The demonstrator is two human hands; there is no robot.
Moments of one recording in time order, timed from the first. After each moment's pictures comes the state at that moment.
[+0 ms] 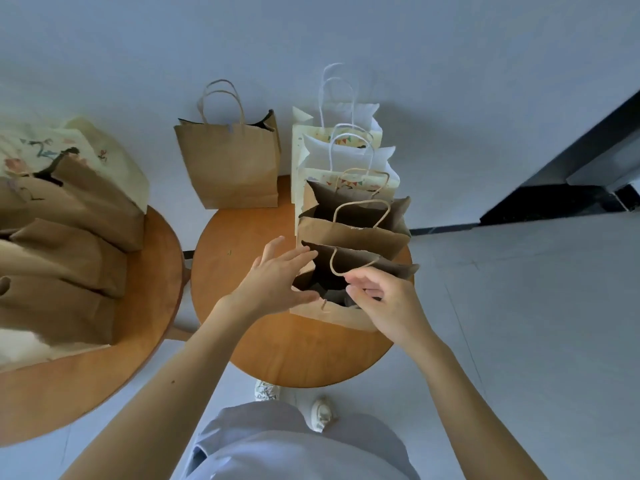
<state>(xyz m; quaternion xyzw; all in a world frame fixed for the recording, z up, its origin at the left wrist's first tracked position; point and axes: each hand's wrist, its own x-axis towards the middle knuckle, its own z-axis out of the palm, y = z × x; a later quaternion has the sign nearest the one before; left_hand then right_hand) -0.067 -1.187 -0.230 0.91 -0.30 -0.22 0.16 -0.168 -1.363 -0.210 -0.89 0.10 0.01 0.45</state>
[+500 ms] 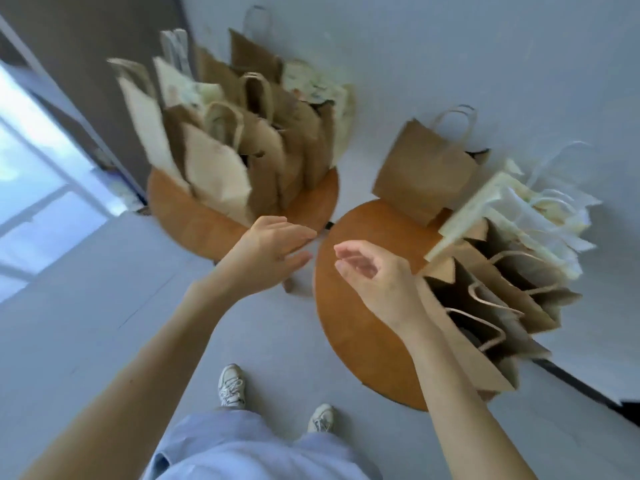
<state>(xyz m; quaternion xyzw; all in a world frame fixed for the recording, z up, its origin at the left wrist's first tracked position) -0.222 -1.014 -0.173 0.95 -0.04 0.09 0.28 -0.175 -1.209 -0.157 -0.84 -0.25 0.17 0.45</state>
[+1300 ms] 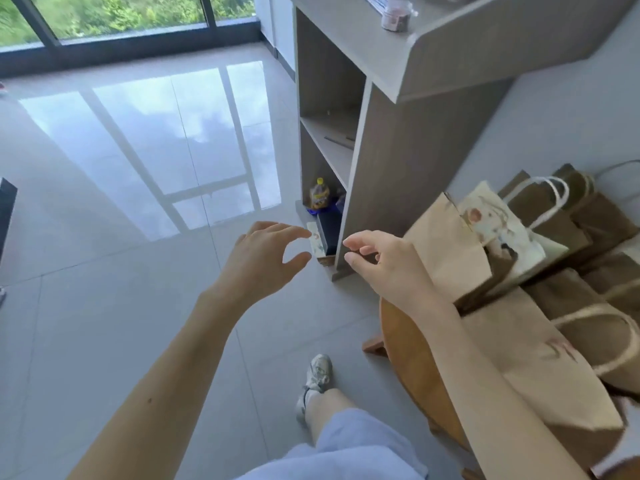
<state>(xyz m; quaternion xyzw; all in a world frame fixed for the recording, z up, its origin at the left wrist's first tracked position) -0.363 -0.499 -0.162 0.90 0.37 0.09 0.19 -0.197 -0.607 -0.163 -0.77 -0.52 0.22 0.31</state>
